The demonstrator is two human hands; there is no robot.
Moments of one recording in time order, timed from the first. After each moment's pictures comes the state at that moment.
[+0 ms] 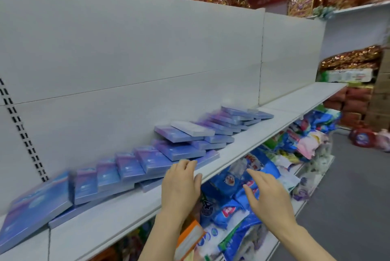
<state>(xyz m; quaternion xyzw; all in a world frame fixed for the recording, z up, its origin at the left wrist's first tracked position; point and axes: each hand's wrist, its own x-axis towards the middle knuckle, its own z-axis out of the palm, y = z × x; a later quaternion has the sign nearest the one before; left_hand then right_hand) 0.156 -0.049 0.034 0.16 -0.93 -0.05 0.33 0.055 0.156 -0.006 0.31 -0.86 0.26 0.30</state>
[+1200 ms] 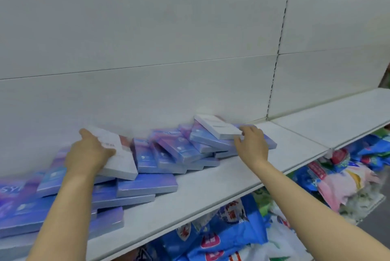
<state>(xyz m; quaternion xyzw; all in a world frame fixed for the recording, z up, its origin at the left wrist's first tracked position) -0.121 -0.136 0.106 0.61 -0.73 -0.18 0.25 -0.435 0.076 0.044 0.31 -0.87 0.36 0.13</state>
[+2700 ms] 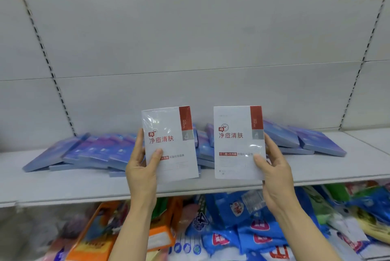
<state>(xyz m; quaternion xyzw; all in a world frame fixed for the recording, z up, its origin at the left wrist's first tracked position) 0.017 0.031 0.070 0.31 -0.48 -0.48 0.67 -0.213 0.141 0.070 0.31 -0.44 0.79 -0.29</state>
